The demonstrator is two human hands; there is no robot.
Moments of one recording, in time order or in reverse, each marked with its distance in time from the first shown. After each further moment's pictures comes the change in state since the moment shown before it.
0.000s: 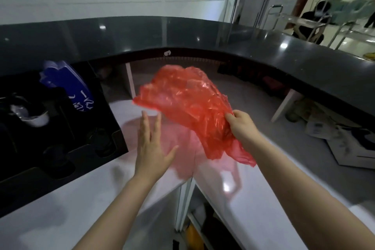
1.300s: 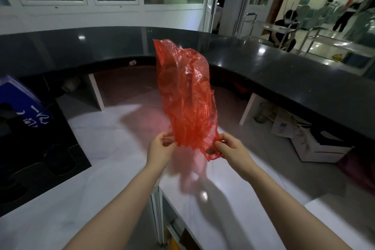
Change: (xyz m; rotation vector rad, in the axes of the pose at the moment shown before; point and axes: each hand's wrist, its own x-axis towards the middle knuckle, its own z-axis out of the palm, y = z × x) left_hand 0.039 0.073 0.097 -0.694 -0.131 -0.439; right_hand -0.032 0.080 -0.070 0.293 -0.237 -0.093
